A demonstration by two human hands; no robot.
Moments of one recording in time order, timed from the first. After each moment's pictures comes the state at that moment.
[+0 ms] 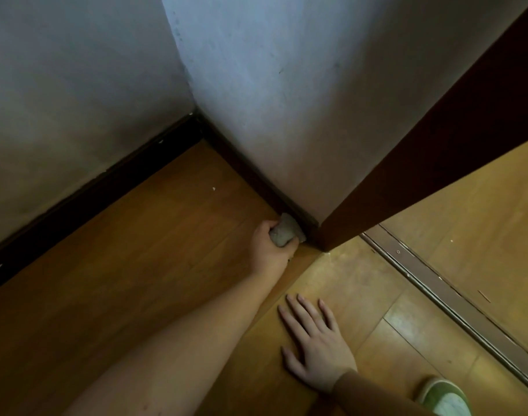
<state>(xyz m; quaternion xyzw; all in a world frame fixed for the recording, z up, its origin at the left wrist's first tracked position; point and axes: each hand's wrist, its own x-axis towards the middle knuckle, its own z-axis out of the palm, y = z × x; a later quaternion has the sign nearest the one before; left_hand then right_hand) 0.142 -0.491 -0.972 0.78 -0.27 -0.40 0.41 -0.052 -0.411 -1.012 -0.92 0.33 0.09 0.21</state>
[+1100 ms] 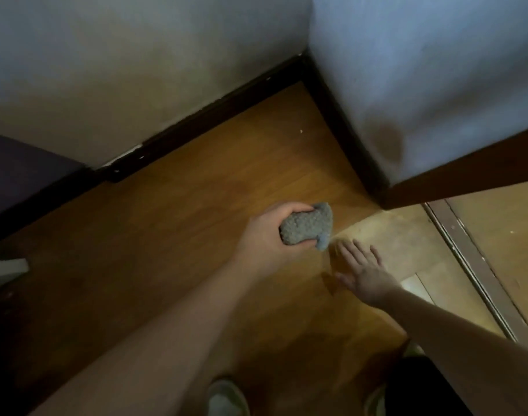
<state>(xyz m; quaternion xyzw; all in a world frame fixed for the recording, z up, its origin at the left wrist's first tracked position) 0.206 -0.329 -0.801 0.77 -0.39 -0.40 0.32 -0.035 -0.445 -0.962 -0.87 0.28 0.31 0.24</state>
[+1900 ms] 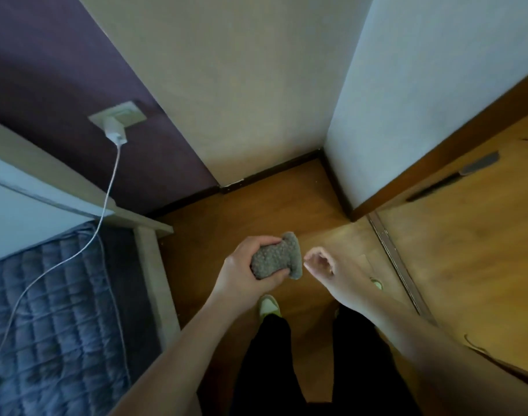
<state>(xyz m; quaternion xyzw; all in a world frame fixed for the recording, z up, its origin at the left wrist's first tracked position) 0.144 -0.076 -0.199 0.80 -0.29 -0.34 0.39 0.000 -0.254 -0.251 -0.82 0.27 0.15 0.48</state>
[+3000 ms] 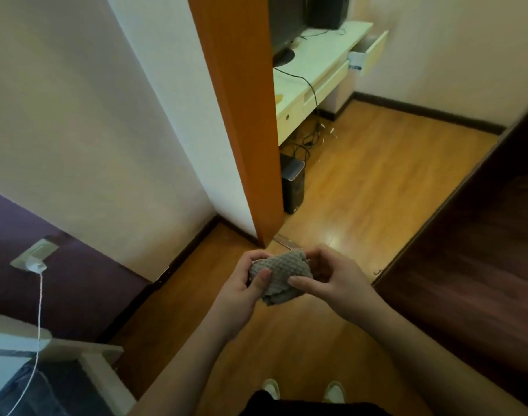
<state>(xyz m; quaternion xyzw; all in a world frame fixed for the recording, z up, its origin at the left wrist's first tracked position) -0.162 -0.036 -0.021 0.61 -0.47 -0.49 0.41 -0.358 -0.111 -0.008 -0.68 0.42 -0.24 0.55</state>
